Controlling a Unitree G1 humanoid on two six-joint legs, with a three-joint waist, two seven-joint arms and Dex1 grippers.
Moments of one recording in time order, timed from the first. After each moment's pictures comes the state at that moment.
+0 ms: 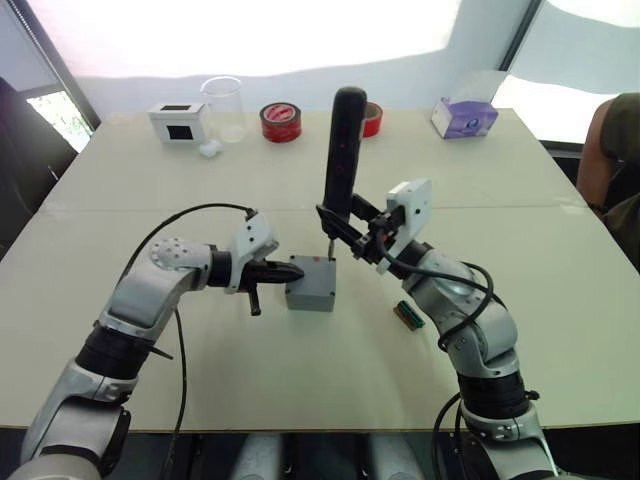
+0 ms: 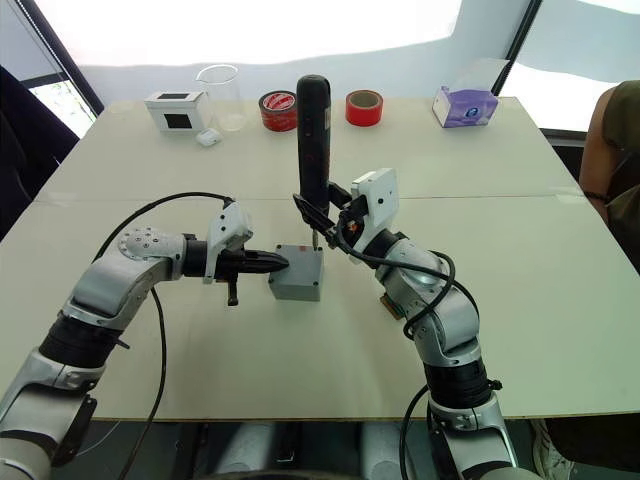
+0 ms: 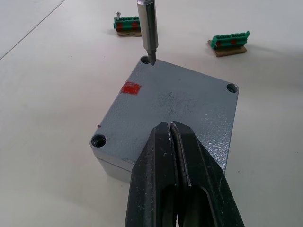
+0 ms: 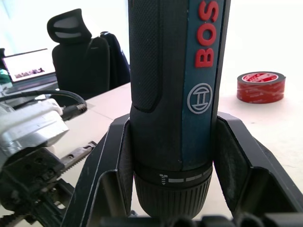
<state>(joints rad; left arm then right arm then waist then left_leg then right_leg) -0.55 0.65 -0.22 -0.08 -0.34 0.57 -1.07 -0.42 -0.20 0.07 -0.32 0.42 0.47 0.43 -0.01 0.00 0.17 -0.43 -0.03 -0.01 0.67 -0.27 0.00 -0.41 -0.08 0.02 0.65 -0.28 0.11</state>
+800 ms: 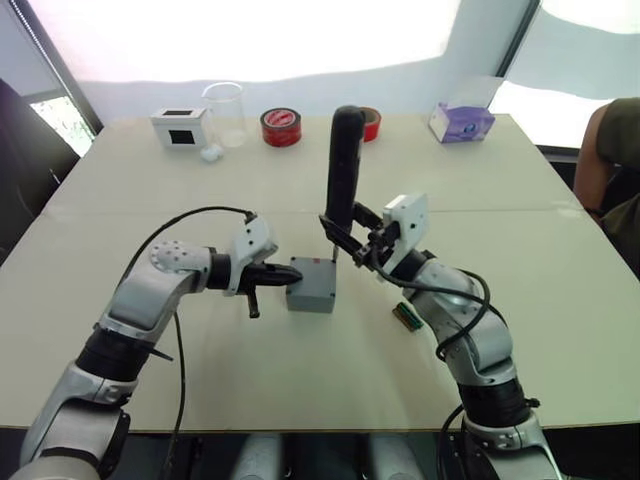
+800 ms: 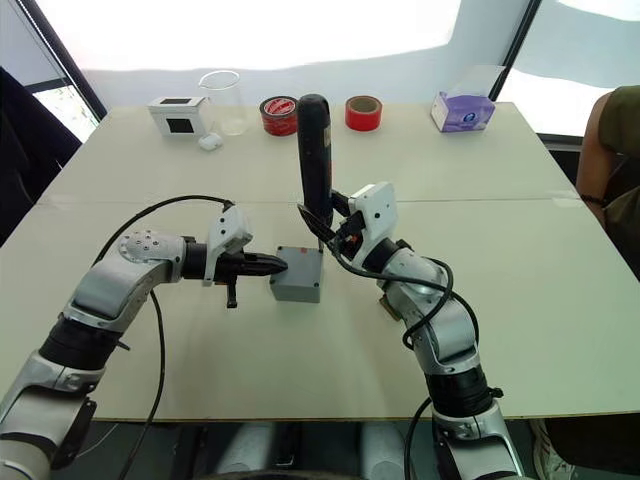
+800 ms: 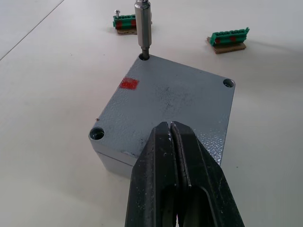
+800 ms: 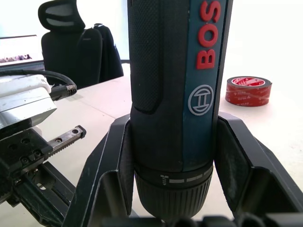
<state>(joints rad) -0.54 0.65 -0.22 -0.07 -0.32 0.56 -1.08 -0.37 -0.21 0.14 -0.31 0.32 0.41 0.43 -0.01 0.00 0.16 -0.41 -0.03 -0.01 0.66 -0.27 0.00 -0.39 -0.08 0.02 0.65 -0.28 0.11</state>
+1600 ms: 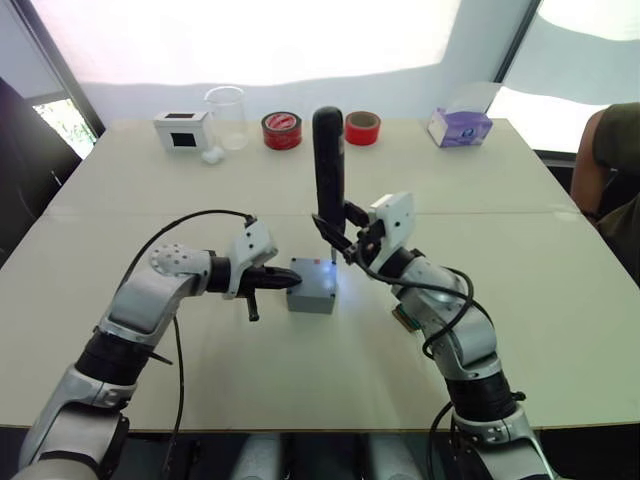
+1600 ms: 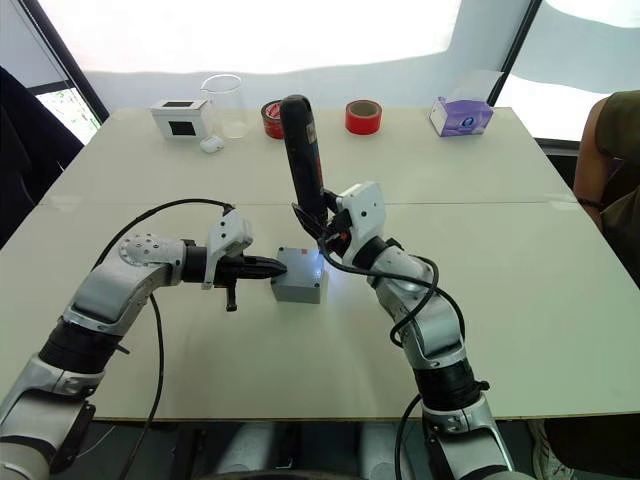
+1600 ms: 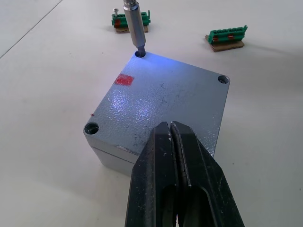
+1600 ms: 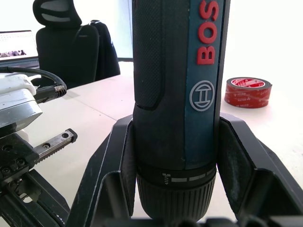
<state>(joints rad) -0.52 0.65 -0.22 -0.08 -0.31 0.57 -1.08 -0.40 -0.17 0.15 -0.25 0.28 0.38 0.41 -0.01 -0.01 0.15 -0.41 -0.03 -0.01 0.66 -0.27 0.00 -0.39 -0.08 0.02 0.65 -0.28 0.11</state>
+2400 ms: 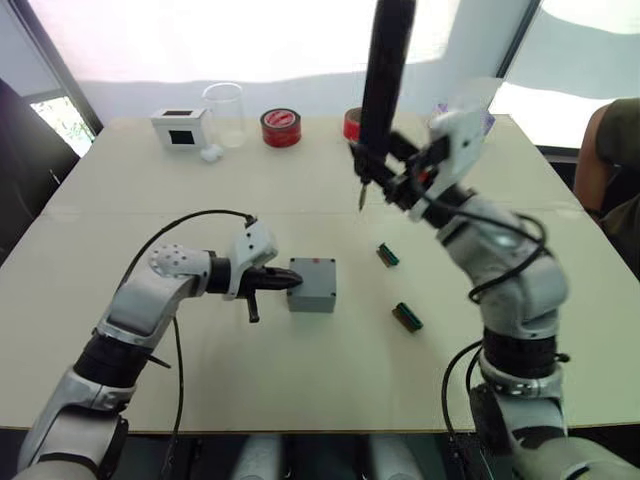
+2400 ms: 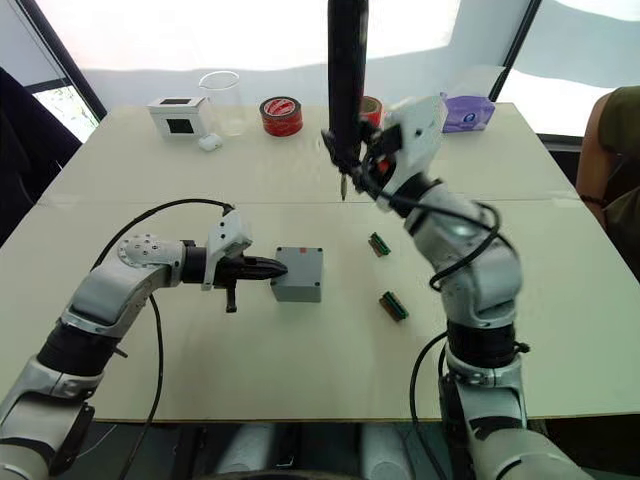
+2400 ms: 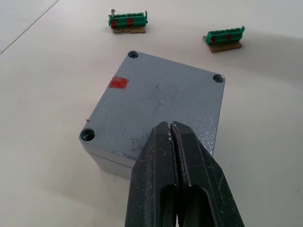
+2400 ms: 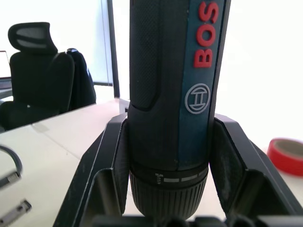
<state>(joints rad) -0.51 0.64 -0.21 -0.11 -0.33 0.60 -1.08 -0.73 -0.30 -0.13 -0.44 0.52 0.84 0.28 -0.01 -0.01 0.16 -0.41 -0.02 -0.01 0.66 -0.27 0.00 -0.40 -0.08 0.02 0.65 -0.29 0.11</state>
